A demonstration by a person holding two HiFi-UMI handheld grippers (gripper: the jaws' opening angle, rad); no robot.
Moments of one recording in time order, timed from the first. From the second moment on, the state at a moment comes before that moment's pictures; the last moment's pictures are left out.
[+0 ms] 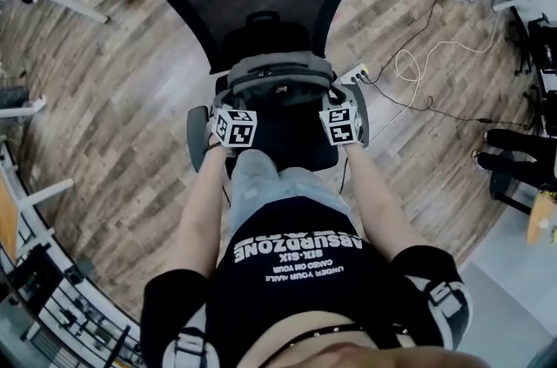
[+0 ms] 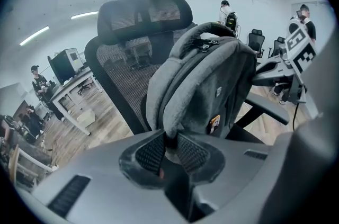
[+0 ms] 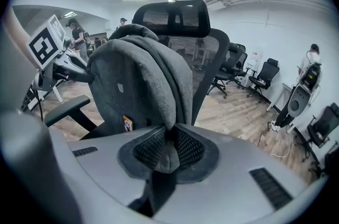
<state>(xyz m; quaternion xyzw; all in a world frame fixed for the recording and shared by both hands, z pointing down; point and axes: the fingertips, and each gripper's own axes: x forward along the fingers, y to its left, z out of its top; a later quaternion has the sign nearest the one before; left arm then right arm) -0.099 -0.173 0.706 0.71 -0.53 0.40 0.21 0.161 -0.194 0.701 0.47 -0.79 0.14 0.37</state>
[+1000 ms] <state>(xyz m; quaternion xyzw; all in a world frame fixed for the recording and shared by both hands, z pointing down) -0.102 -0.148 0.692 0.72 -0.50 0.43 0.20 0.161 -0.170 0.687 0.46 -0.77 0.17 0.41</state>
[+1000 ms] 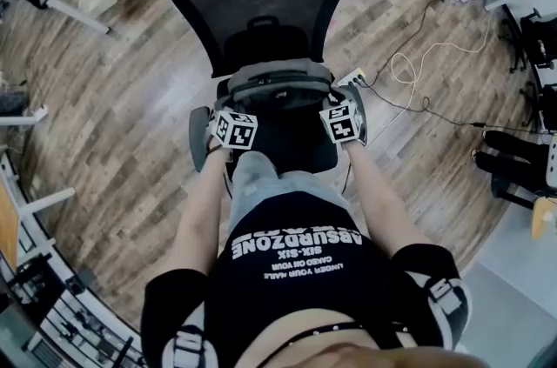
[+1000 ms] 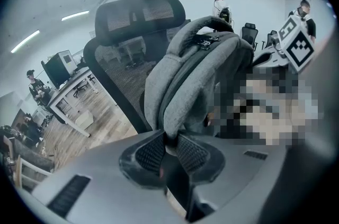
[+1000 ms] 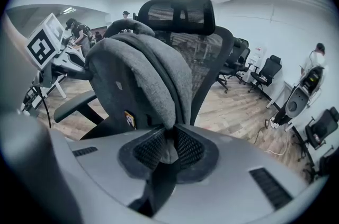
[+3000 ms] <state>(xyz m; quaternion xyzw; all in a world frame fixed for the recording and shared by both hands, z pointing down) -0.131 -0.134 0.531 0.79 -0.52 0.28 0.17 0.135 -0.123 0.537 0.53 -0.79 0.21 0.22</state>
